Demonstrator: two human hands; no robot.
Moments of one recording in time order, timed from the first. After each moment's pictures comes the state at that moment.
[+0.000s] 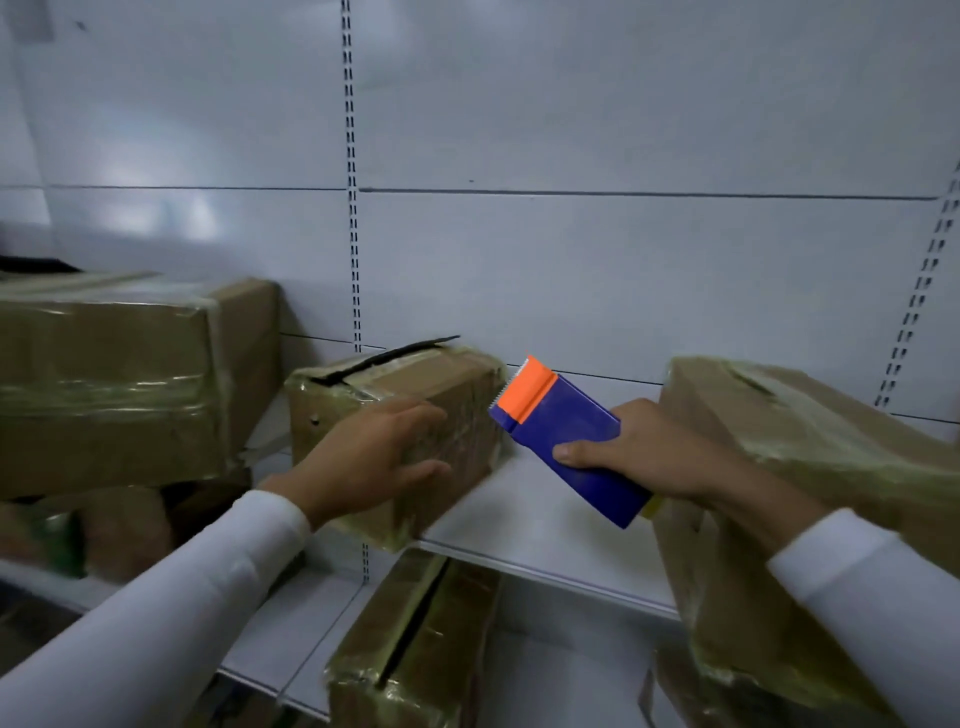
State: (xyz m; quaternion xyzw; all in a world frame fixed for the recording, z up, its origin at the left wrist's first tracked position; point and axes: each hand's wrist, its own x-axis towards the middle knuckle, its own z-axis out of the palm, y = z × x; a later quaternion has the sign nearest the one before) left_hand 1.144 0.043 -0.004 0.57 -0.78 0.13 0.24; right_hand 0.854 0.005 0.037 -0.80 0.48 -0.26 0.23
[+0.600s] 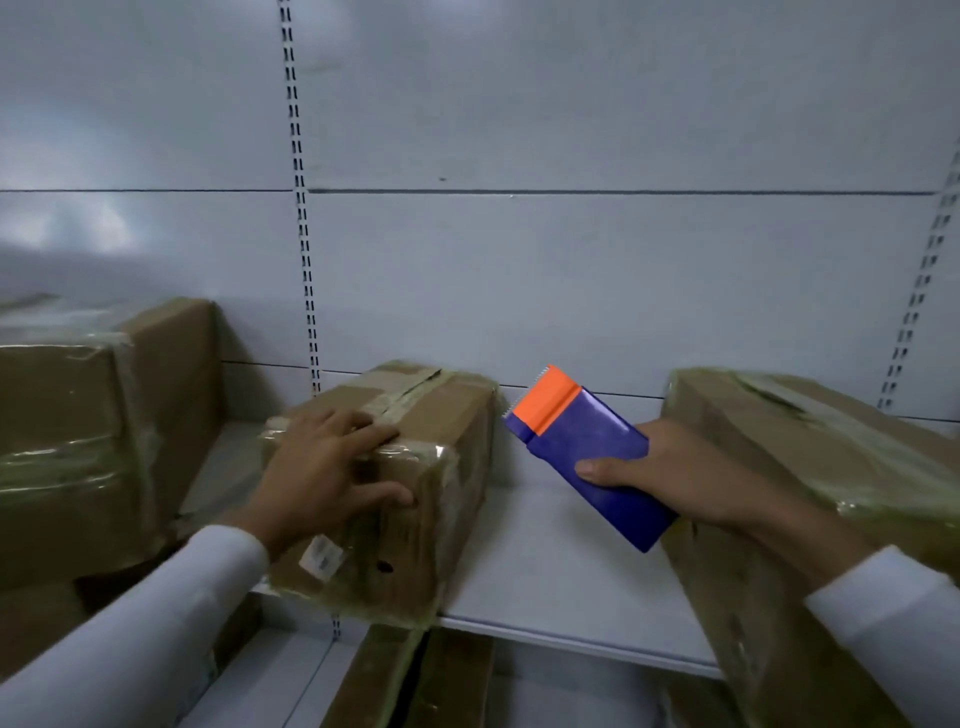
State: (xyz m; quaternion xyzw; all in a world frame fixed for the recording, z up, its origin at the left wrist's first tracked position) left_hand 1.219 -0.054 -0.021 0.58 -0.76 0.19 0.24; right_hand 0.869 -0.048 0.027 -0.74 0.51 -0.32 0.32
